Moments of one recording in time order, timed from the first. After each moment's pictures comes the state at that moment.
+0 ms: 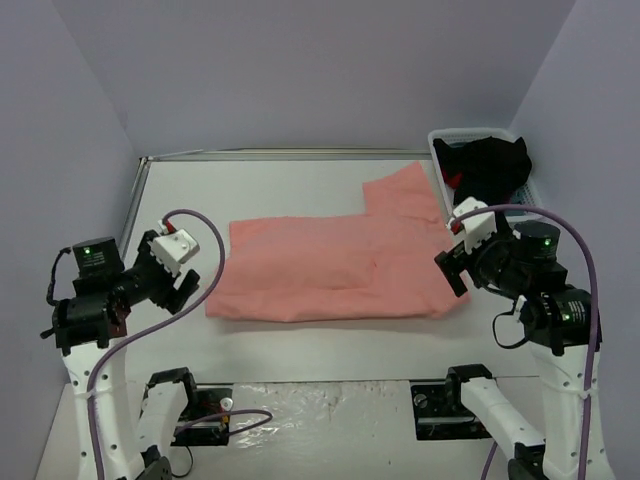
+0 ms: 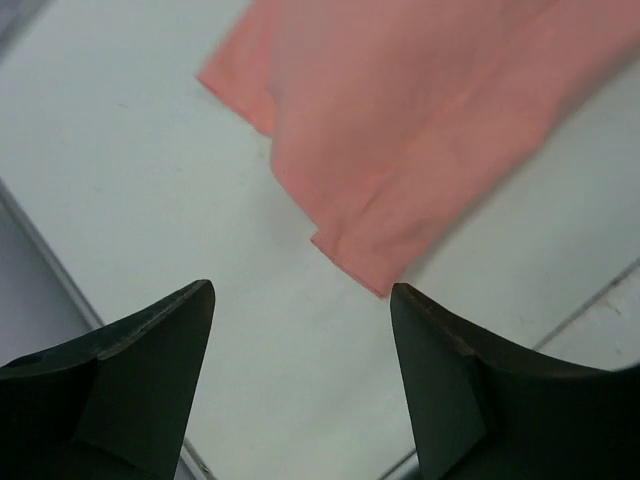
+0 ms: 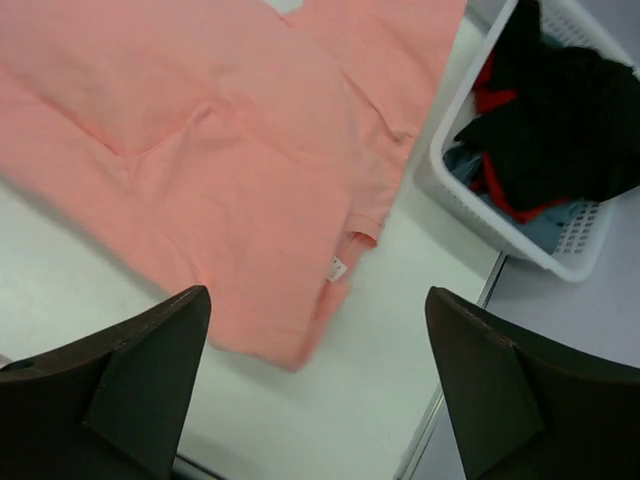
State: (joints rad) left arm 0.22 0.79 1.23 -1.11 0.63 0.74; right arm 0.10 0.83 1.30 -0.99 -0.23 -0.52
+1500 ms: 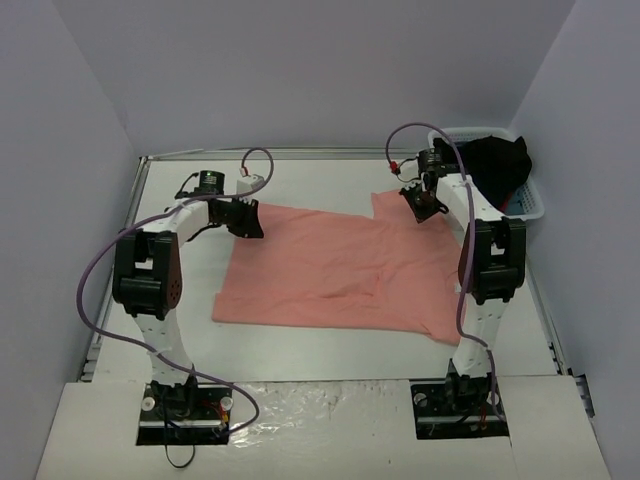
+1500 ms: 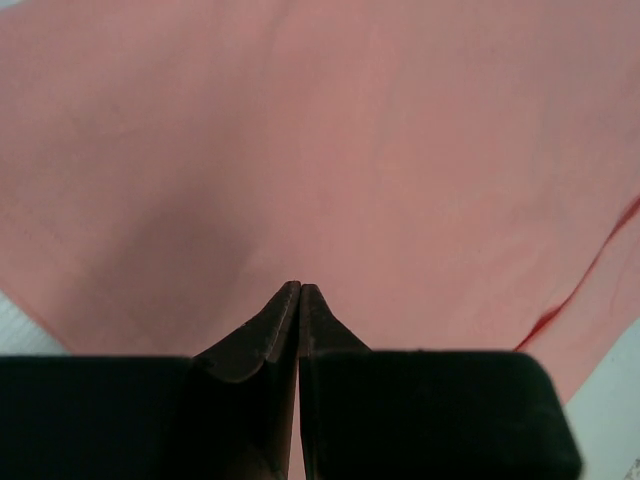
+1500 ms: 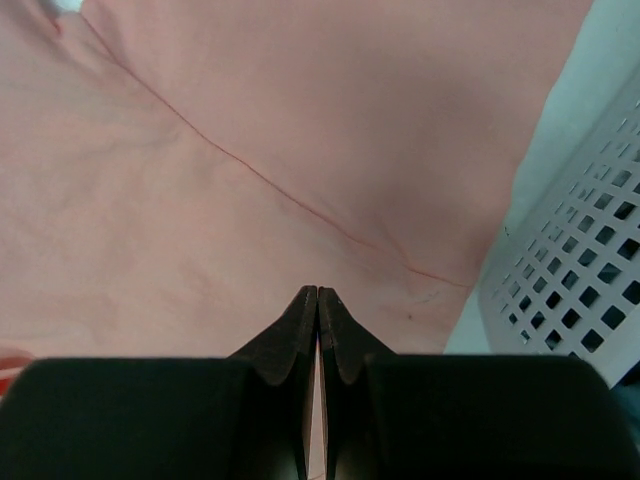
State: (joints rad) left arm -0.10 1.90 1.36 -0.47 0.72 0.27; right arm 0.10 2.04 1.64 -0.75 -0.03 -0.43
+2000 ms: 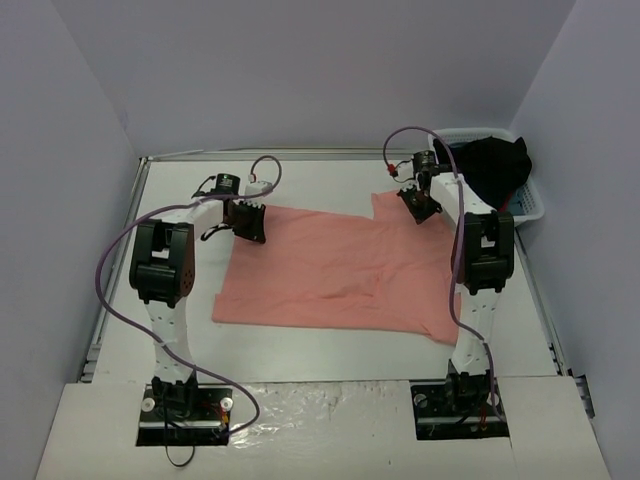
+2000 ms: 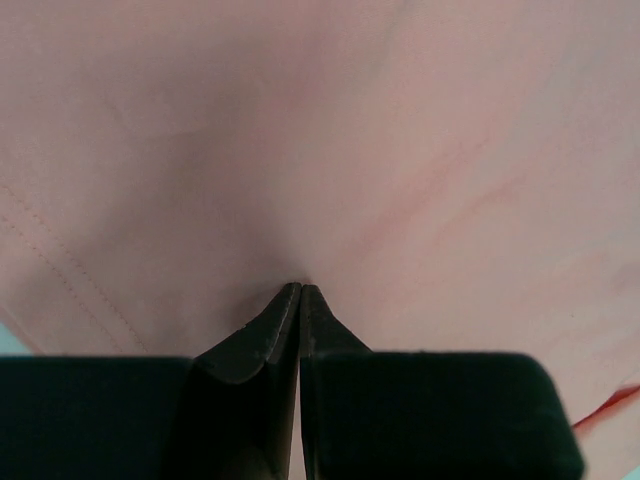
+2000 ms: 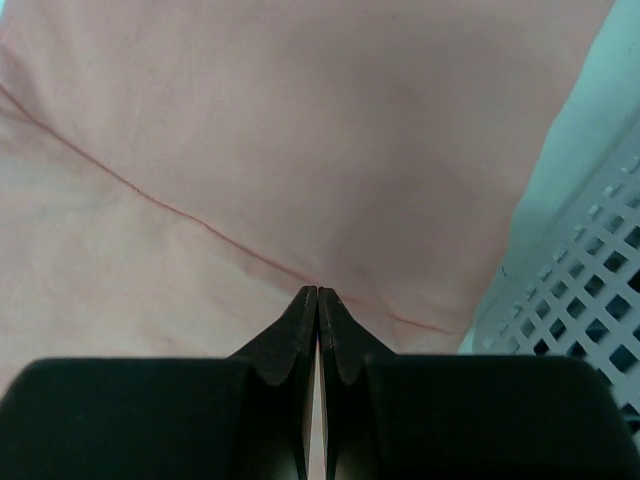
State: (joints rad) left arm -0.16 2.07 1.47 -0.48 0.52 0.18; right arm 0.10 2.17 1.73 -0.74 0.03 -0.42
